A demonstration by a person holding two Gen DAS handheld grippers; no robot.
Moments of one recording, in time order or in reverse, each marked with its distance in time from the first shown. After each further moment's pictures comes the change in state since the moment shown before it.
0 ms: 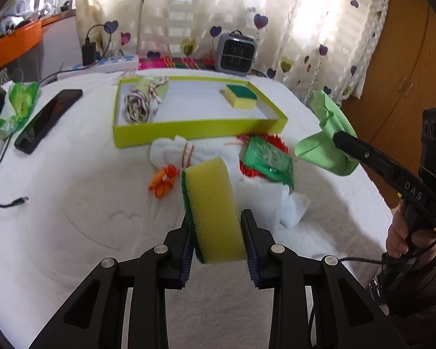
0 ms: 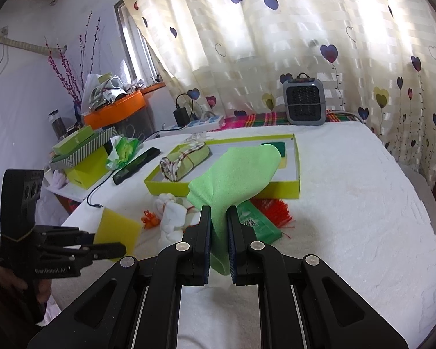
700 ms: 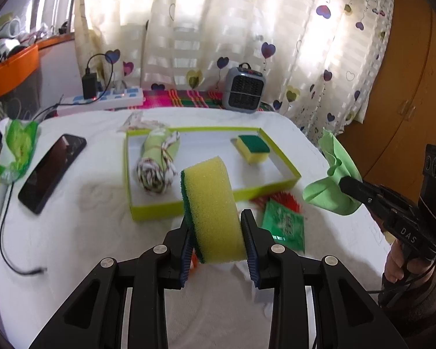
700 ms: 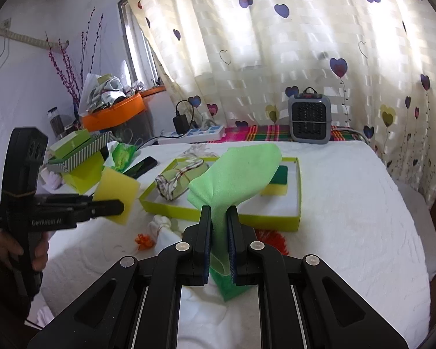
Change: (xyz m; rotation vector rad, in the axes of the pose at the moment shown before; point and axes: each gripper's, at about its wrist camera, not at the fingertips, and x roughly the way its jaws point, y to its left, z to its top) left arm 0.003 0.024 0.077 -0.002 -0.085 -0.008; right arm 0.017 0.002 0.036 -0.054 0.002 -0.013
